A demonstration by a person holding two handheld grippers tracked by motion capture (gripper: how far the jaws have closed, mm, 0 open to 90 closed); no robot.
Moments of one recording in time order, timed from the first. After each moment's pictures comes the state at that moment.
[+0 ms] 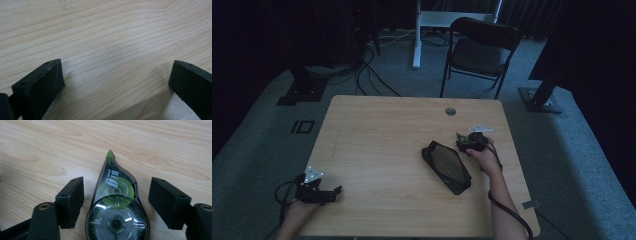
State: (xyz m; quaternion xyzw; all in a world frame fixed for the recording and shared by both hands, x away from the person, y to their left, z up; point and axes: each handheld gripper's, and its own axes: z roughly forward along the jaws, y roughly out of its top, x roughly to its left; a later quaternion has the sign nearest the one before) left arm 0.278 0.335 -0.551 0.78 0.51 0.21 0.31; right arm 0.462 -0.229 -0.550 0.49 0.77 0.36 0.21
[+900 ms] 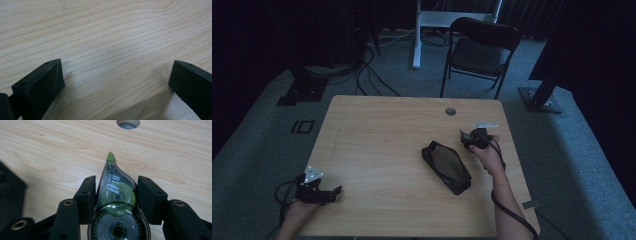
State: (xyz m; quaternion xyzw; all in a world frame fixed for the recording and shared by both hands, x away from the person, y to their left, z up) left arm 0.278 0.335 -0.551 0.78 0.51 0.21 0.31; right arm 0.446 -0.230 -0.507 0.50 0.77 0.35 0.21
